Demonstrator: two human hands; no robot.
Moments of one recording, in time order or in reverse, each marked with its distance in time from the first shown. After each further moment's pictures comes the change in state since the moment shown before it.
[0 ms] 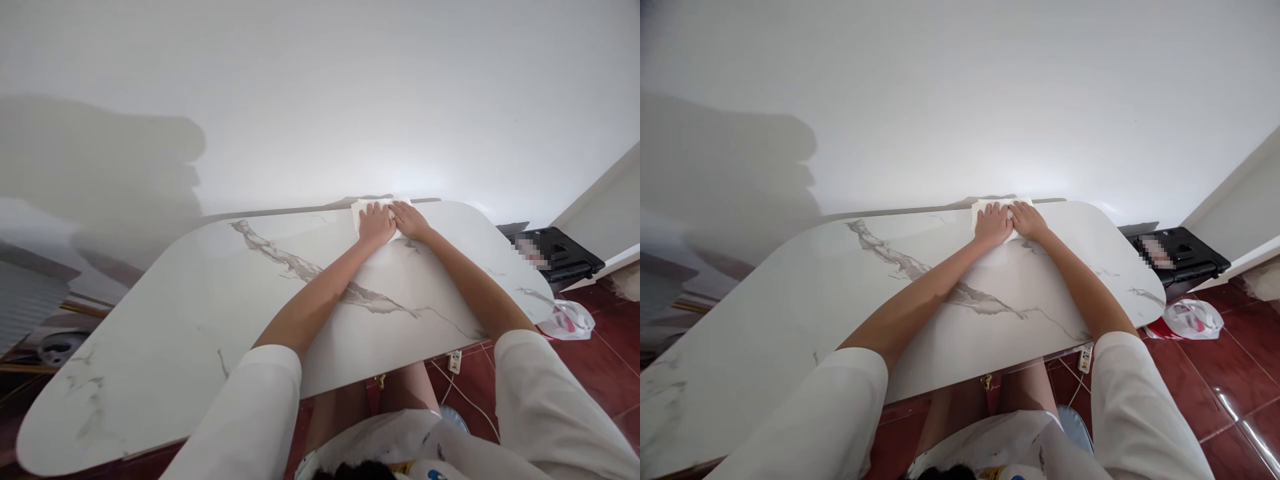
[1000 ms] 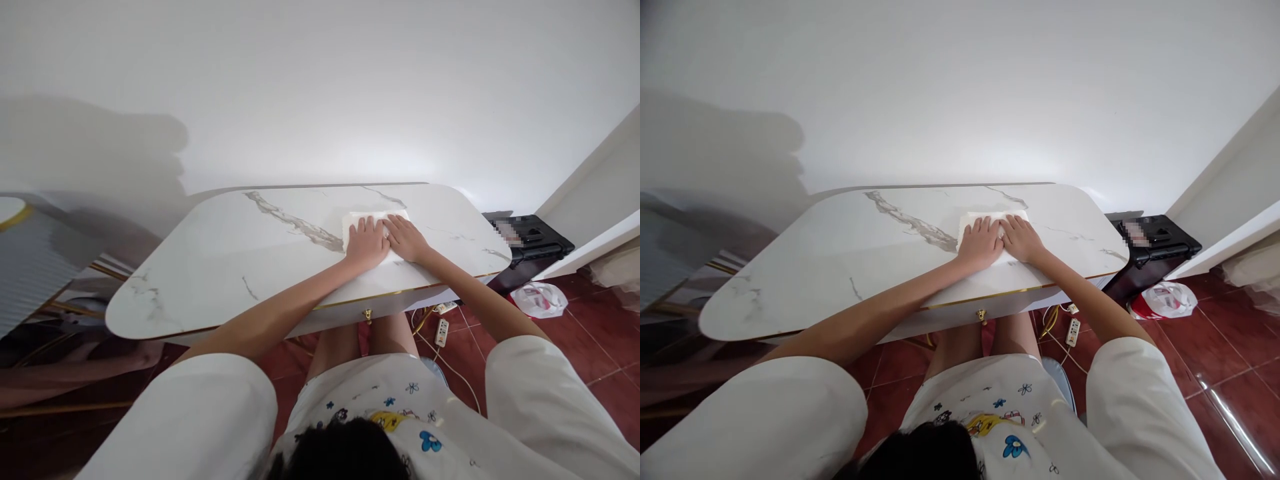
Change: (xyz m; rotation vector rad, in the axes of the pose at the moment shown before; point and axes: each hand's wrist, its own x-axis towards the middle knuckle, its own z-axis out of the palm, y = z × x) left_hand -0.158 0.036 -0.042 0.037 -0.061 0.040; right_hand -0.148 -0.096 -0.044 -0.023 -0.024 -0.027
